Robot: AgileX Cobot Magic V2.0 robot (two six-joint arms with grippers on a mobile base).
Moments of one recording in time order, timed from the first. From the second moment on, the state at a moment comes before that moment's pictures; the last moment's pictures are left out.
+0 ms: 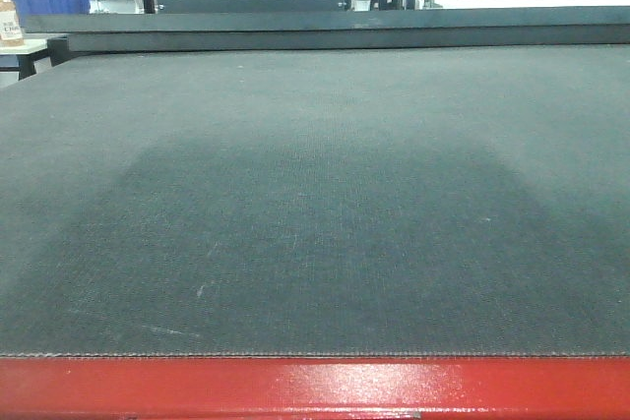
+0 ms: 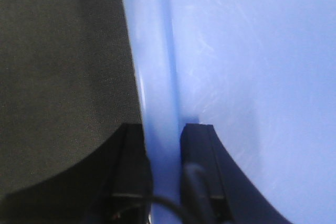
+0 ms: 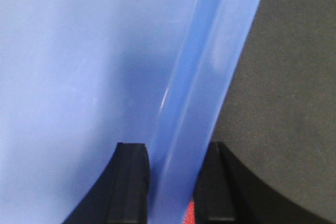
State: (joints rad) left arm -0.61 1.40 -1.52 0.00 1.27 -0.31; right arm 0.56 1.23 -1.37 -0.20 1.25 0.39
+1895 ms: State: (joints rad) left arm -0.61 1.40 -1.52 -0.04 1.27 -0.31; right arm 0.56 1.23 -1.36 -0.23 1.25 0.39
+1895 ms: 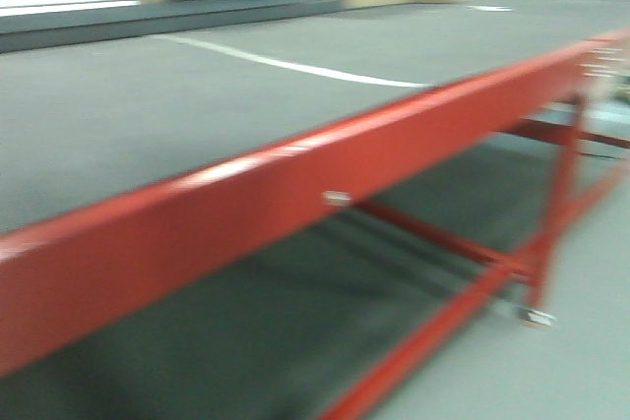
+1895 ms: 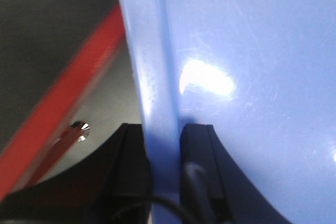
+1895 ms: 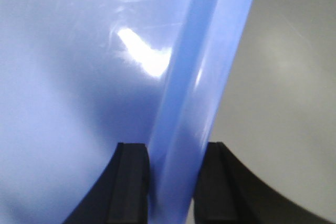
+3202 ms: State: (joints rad) left arm -0.61 1.40 -1.52 -0.05 1.27 -0.31; right arm 0.56 1.22 -1.36 -0.23 1.25 0.39
